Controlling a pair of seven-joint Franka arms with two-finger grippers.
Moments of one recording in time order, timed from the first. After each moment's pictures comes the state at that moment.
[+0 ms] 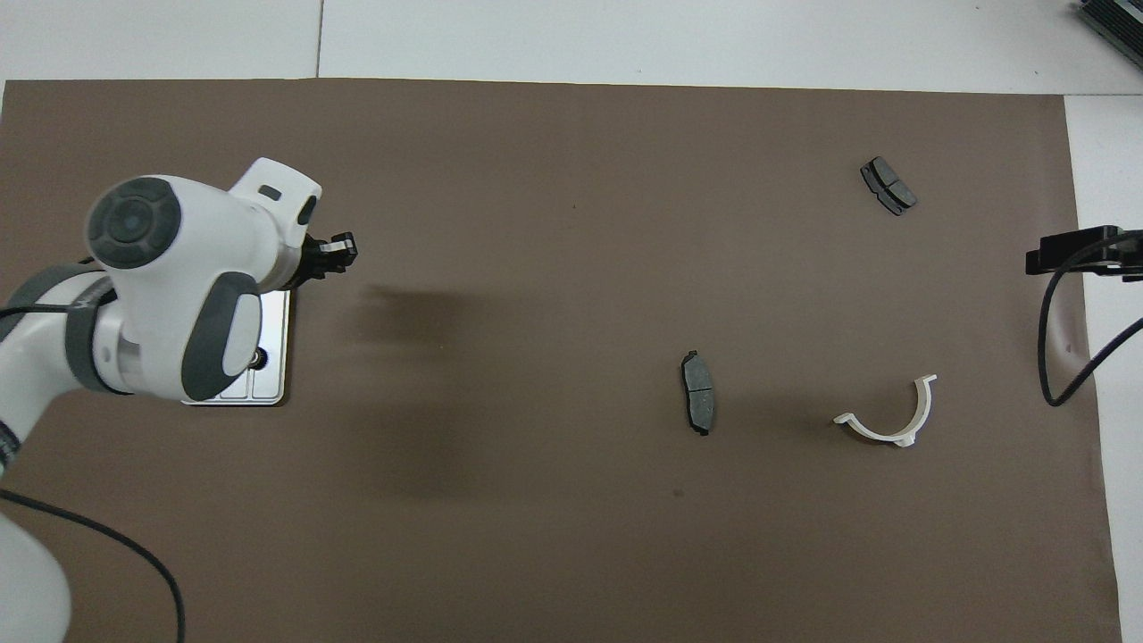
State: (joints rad) left arm -0.15 0.20 -0.03 -1.94 -0.01 2.32 -0.38; right arm 0.00 -0.03 -0.12 -1.67 0.03 1.76 -0.04
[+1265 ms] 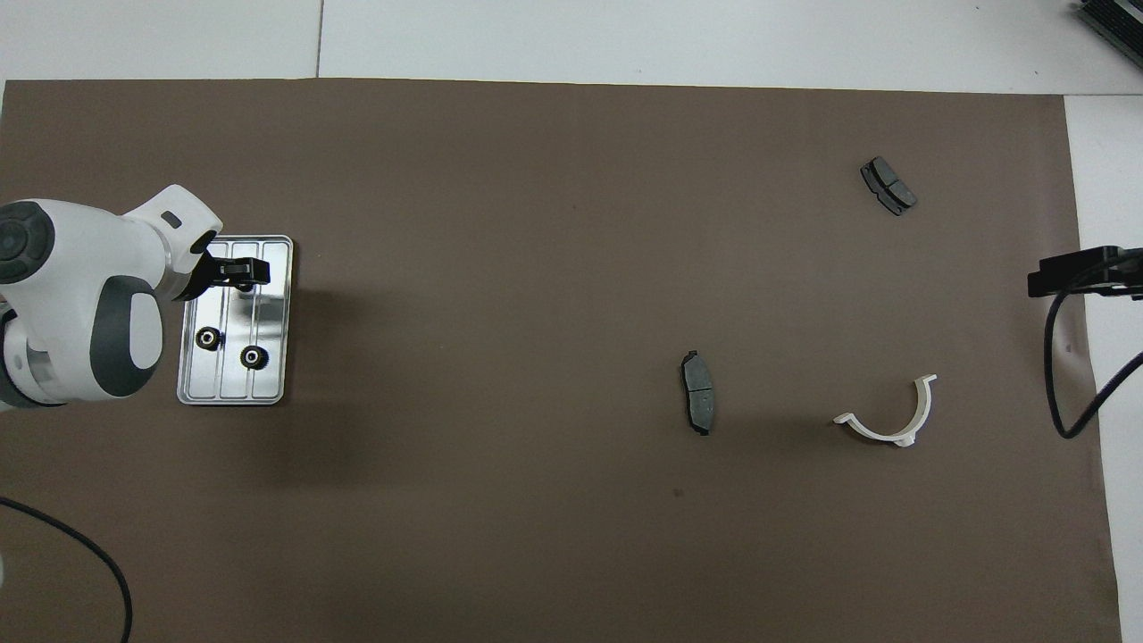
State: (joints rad) left arm 0.04 0.25 -0.05 -2.00 -0.01 2.40 0.02; right arm 0.00 -0.05 -0.09 -1.66 -0.01 1.67 -0.04
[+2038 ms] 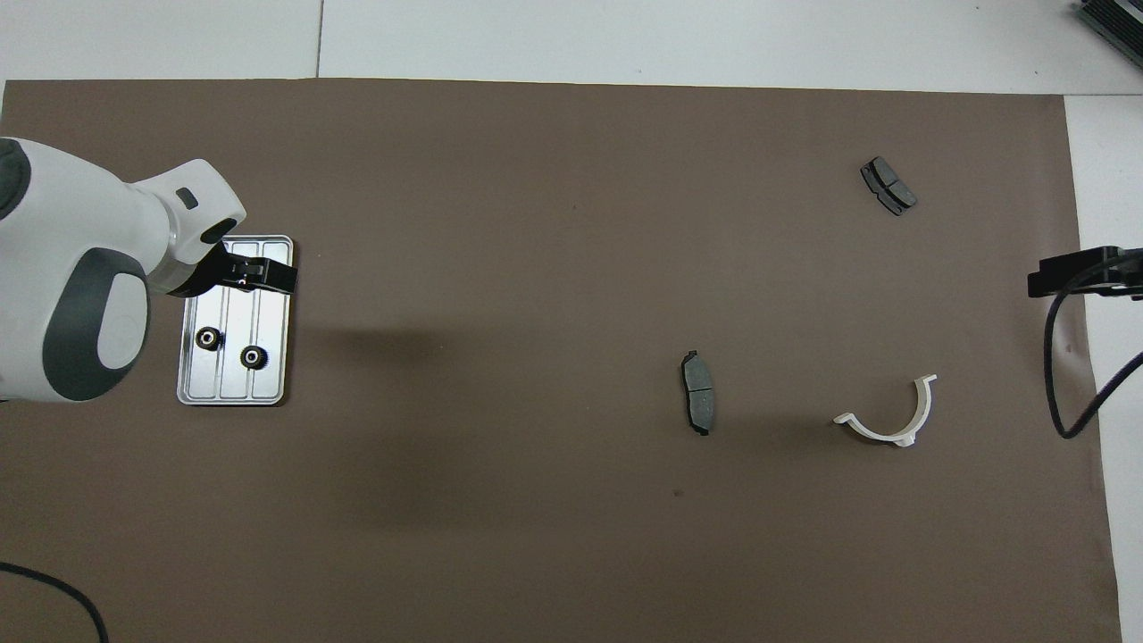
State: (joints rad) left arm -0.08 0.11 -0.04 -1.89 -0.01 2.04 0.07; right arm 0.00 -0.05 -0.09 -1.66 -0.01 1.67 -0.04
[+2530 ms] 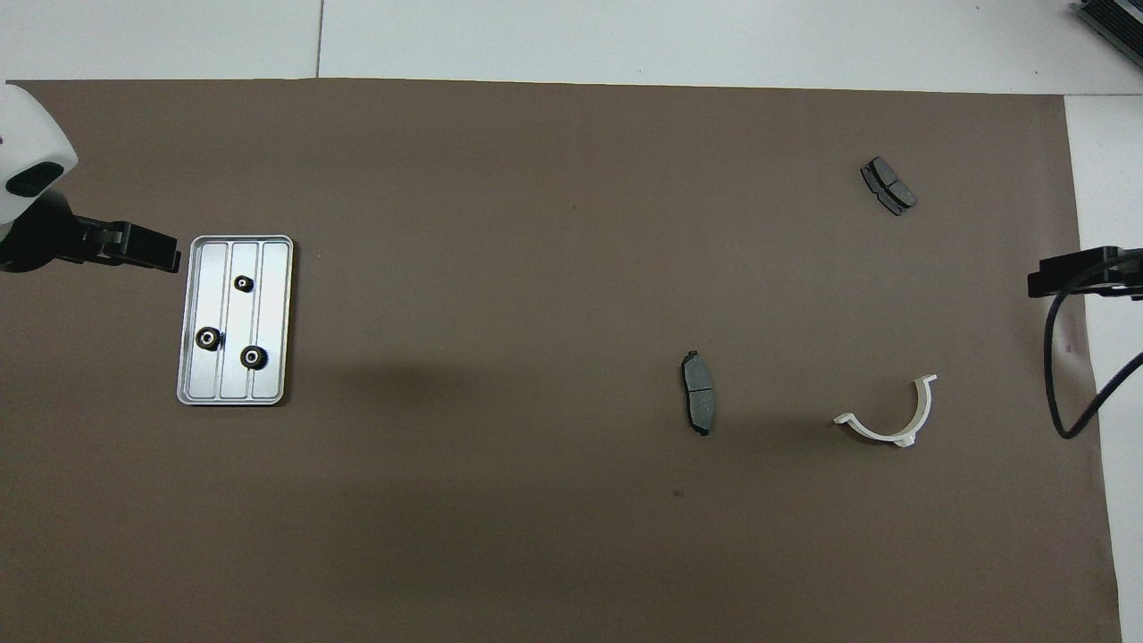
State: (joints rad) left arm -0.02 0.05 -0.03 -1.61 -0.01 1.71 0.12; right arm 0.00 -0.05 -0.09 -1.66 -0.01 1.67 -0.04
